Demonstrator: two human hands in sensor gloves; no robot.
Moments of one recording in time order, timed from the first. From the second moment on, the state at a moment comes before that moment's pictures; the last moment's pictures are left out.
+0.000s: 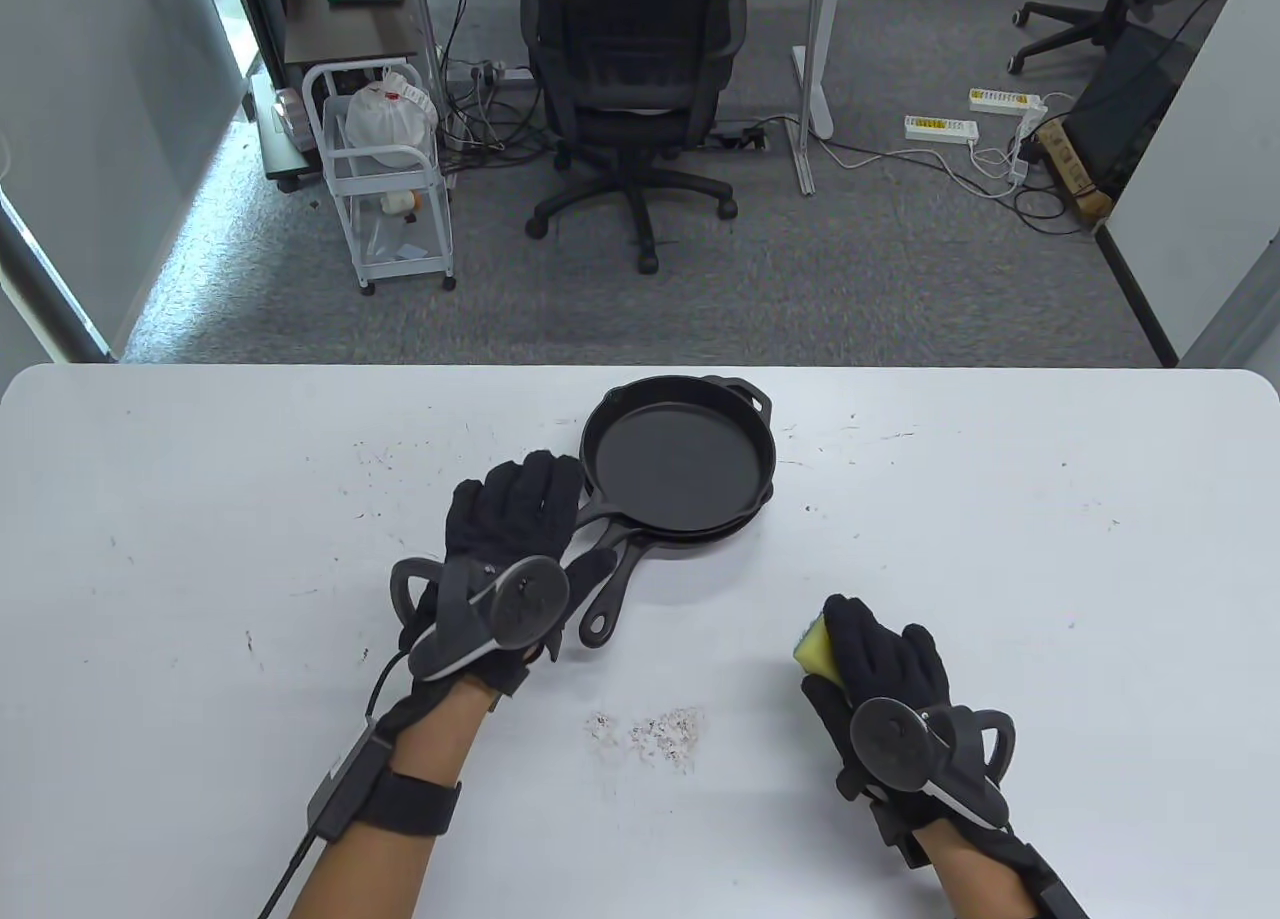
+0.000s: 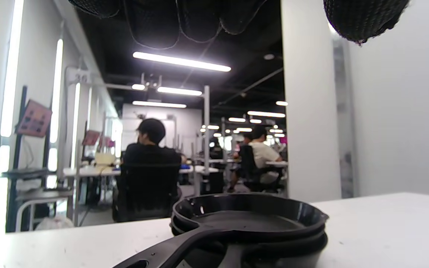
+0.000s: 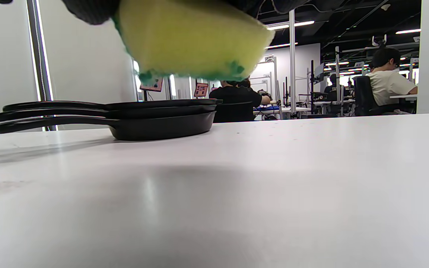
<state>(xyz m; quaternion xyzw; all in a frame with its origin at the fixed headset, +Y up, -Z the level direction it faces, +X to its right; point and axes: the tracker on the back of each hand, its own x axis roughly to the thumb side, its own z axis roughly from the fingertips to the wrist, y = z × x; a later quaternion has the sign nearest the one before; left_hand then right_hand) -0.137 -0.629 -0.323 0.18 -0.17 0.01 0.97 0.199 -0.727 -0.267 0.11 -0.09 0.99 0.07</state>
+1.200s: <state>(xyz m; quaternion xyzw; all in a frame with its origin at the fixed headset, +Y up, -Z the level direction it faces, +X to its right) -0.103 -0.733 -0.258 0.06 -0.24 0.03 0.97 0.161 -0.773 -0.278 0.11 0.10 0.99 -0.05</state>
